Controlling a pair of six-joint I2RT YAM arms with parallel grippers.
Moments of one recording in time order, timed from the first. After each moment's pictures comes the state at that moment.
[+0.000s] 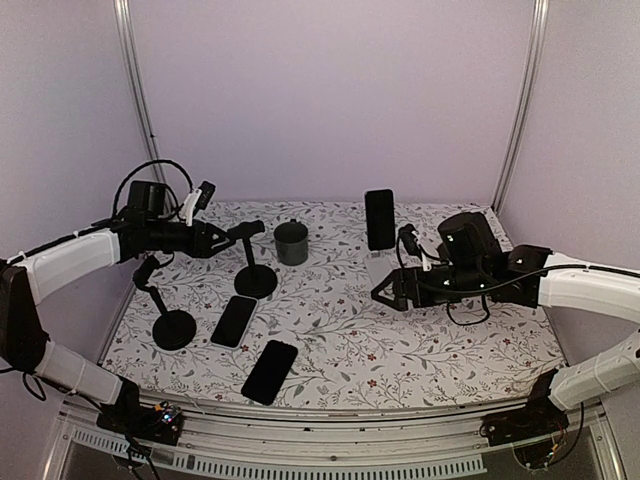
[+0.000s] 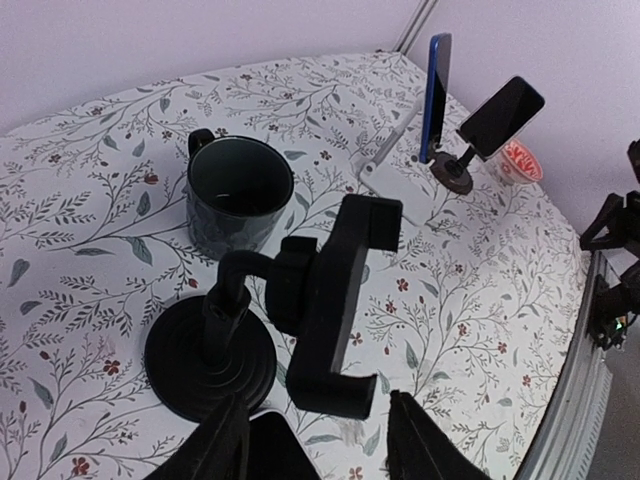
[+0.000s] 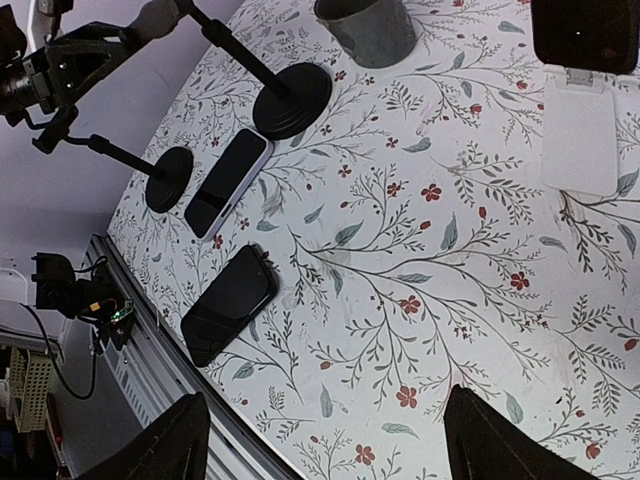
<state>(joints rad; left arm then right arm) -0.21 1.35 0.94 -0.21 0.62 0.00 0.85 1.23 0.89 -0.31 -0.18 0.56</state>
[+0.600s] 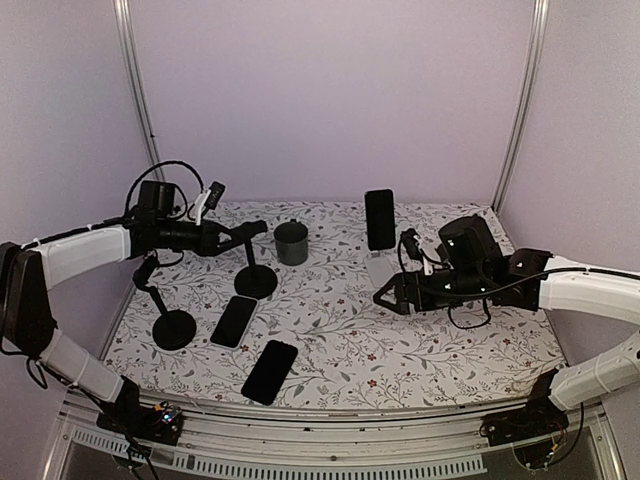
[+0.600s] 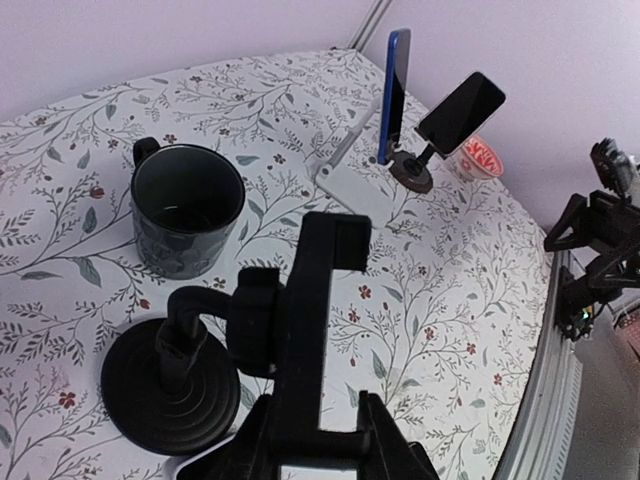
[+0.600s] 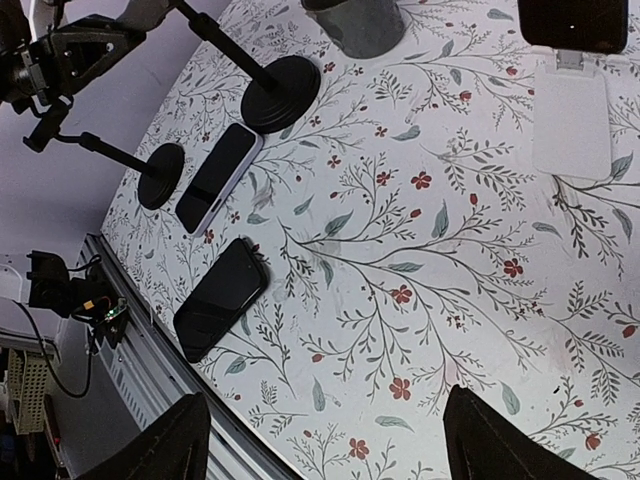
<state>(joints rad) -0.23 1.44 0.96 -0.14 0.74 -0.02 0.85 1.23 0.86 -0.31 -0.17 0.57</state>
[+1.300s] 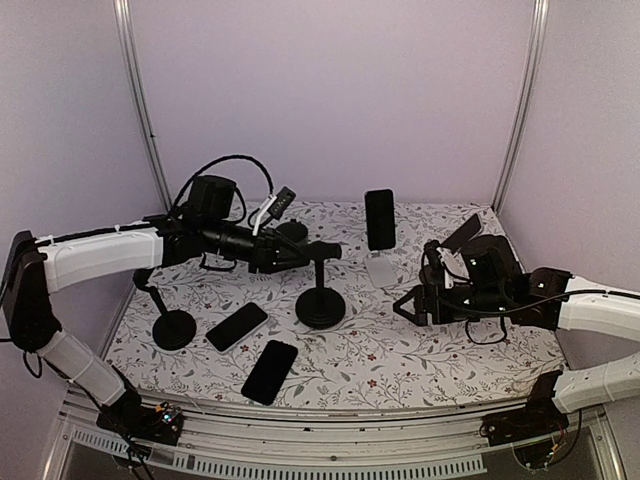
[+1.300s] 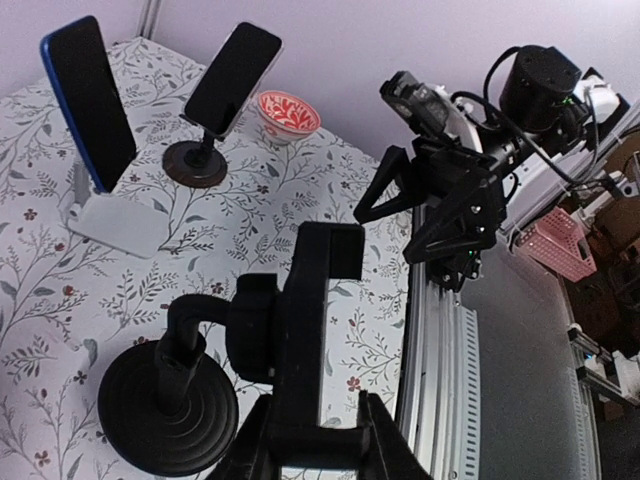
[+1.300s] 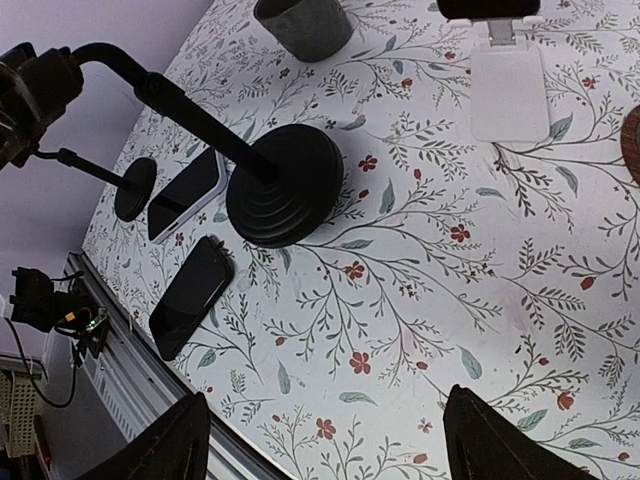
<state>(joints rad) -0.63 1.49 1.07 -0.08 0.79 -0.11 0.85 1.06 0.72 -0.32 -0.09 0.61</state>
